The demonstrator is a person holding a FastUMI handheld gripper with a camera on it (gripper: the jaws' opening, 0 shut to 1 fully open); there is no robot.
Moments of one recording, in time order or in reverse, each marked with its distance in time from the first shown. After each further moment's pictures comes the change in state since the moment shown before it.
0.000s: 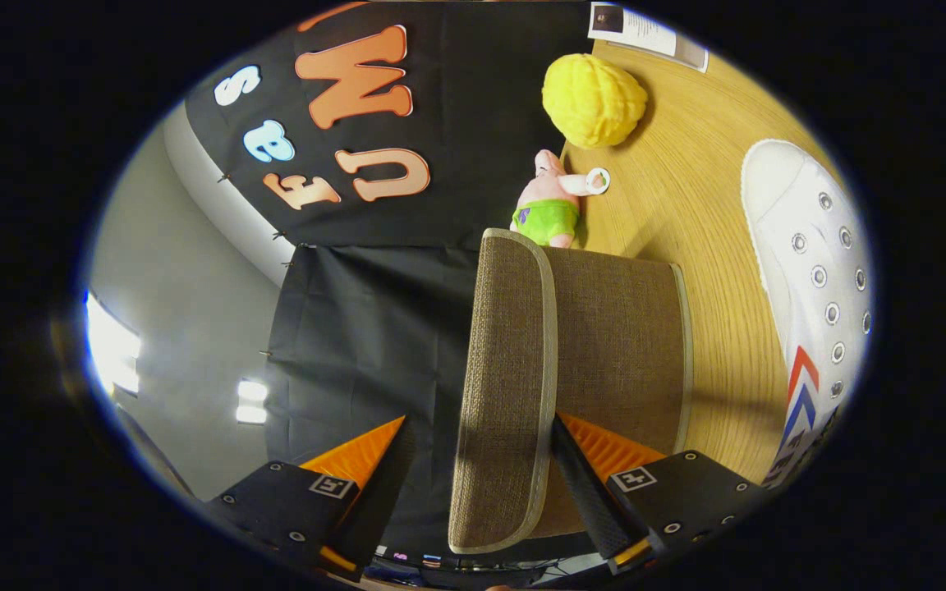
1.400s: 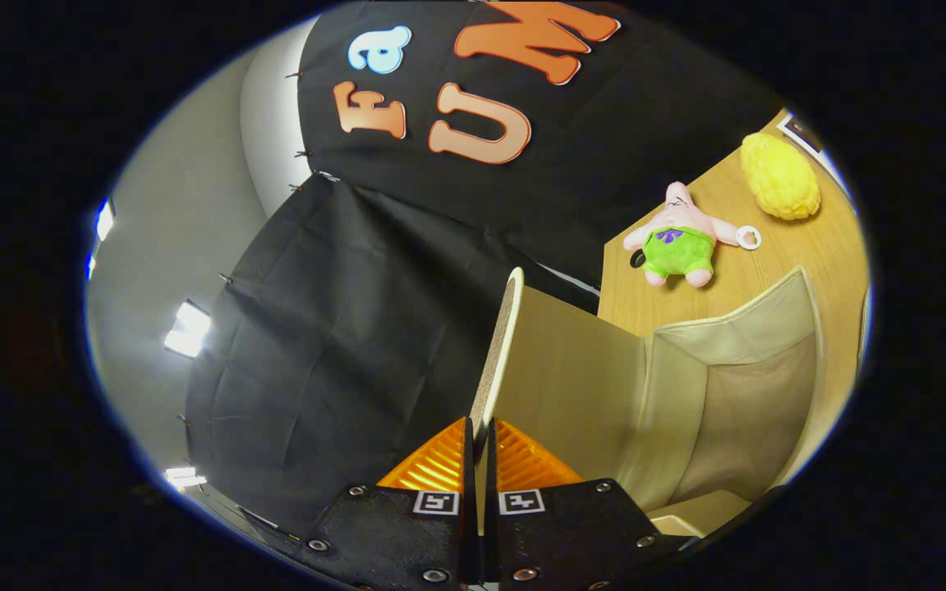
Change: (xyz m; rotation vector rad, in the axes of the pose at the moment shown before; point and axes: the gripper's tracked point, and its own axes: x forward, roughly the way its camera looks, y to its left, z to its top) arm 0.163 0.175 -0.067 -0.385 -0.021 -0.184
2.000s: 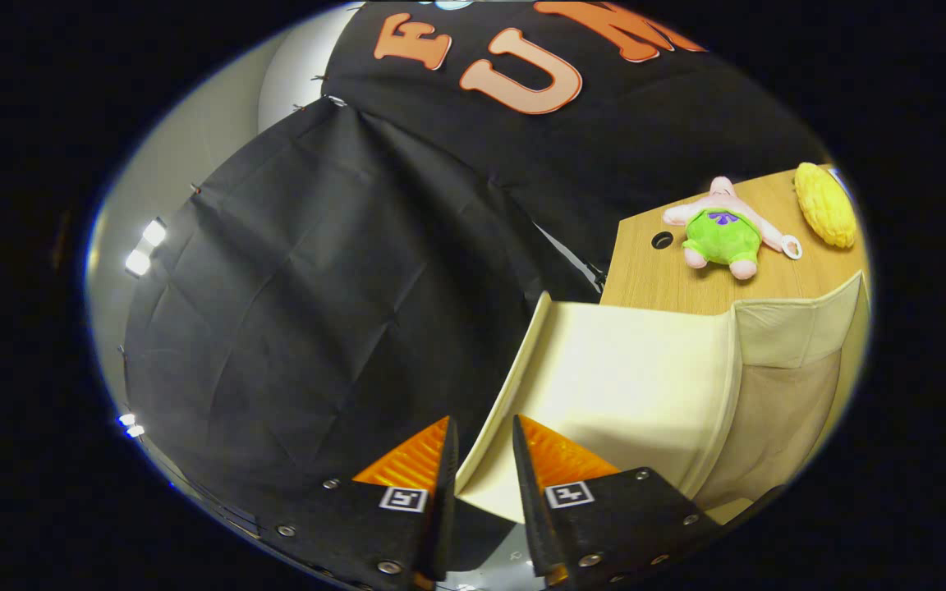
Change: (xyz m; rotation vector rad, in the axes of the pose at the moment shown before) arm 0.085 0.009 -0.063 -0.227 0.097 -0.150
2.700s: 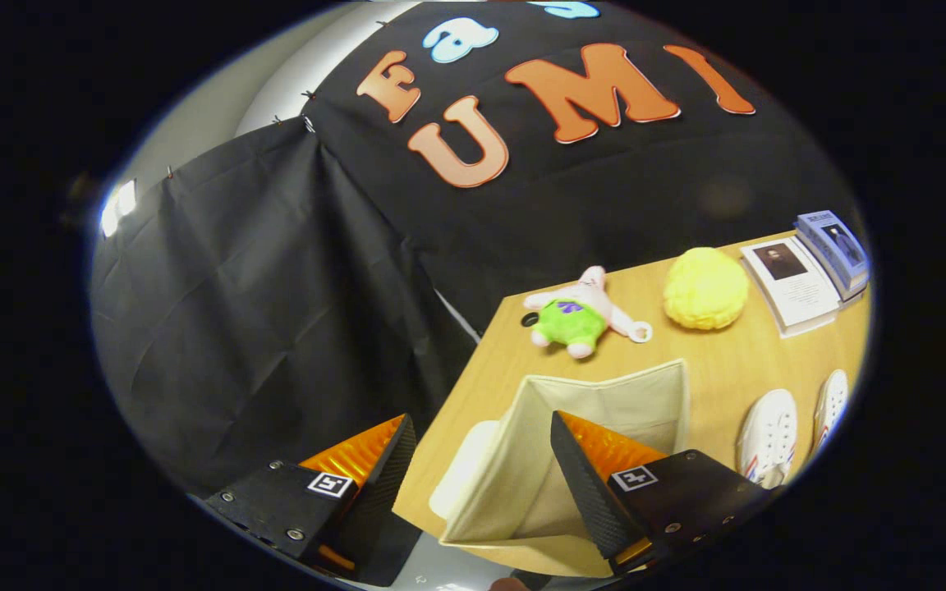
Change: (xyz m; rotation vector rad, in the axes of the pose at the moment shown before) arm -0.135 -0.147 0.052 -0.113 -0.221 -0.373
